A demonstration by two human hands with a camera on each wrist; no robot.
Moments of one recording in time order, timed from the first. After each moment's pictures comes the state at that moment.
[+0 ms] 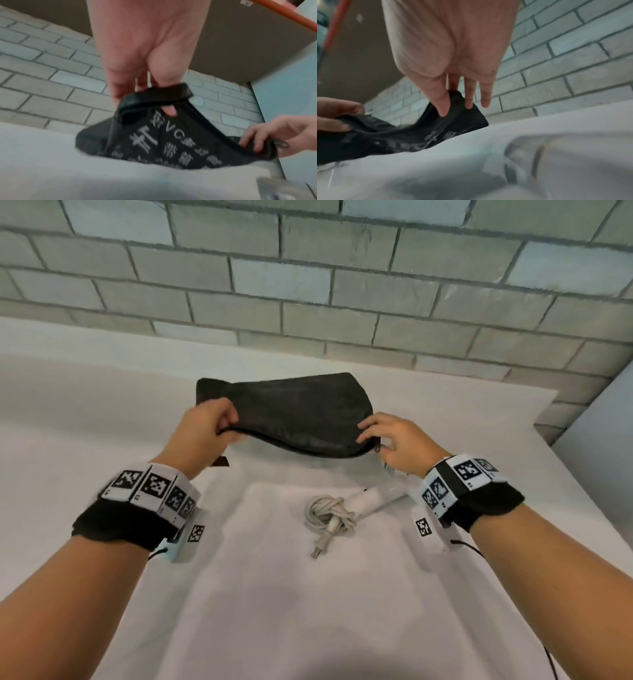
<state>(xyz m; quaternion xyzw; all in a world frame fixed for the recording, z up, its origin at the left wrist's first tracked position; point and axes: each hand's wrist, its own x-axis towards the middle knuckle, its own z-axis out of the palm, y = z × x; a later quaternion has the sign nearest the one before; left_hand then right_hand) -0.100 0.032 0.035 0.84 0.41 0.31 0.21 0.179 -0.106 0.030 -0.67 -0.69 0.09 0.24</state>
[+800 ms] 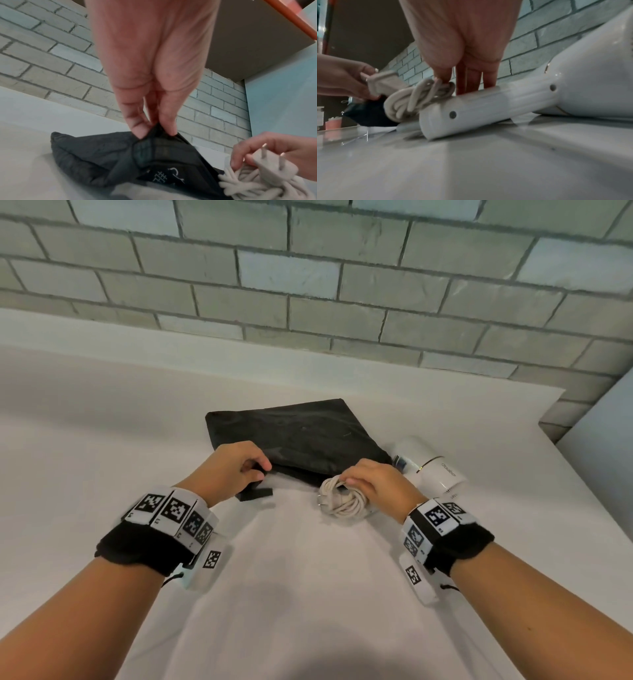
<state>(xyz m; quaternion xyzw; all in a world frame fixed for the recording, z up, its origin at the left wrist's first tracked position) -0.105 0.012 -0.005 0.87 0.36 0.16 0.30 0.136 -0.120 -0.027 -0.69 -0.67 0.15 0.21</state>
